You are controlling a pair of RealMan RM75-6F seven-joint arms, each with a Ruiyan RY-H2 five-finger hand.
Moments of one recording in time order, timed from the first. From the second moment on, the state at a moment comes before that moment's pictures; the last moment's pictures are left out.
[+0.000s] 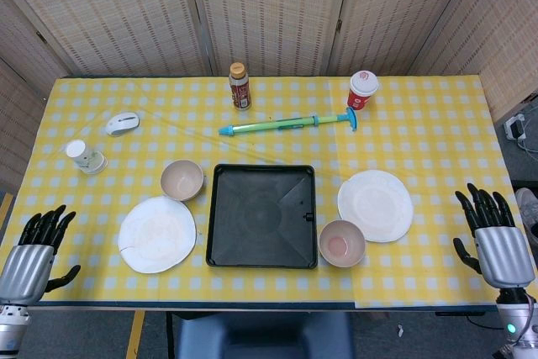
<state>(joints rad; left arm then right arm) -0.11 -1.12 -0.01 -1.62 1.53 1.45 0.12 0.08 -1.15 0.06 -1.58 -1.52 1.50 -0.16</state>
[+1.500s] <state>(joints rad) -0.09 -1.10 0.03 -1.64 1.61 1.49 0.07 0.19 -1.51 0.01 -1.05 -1.59 1.31 -0.09</state>
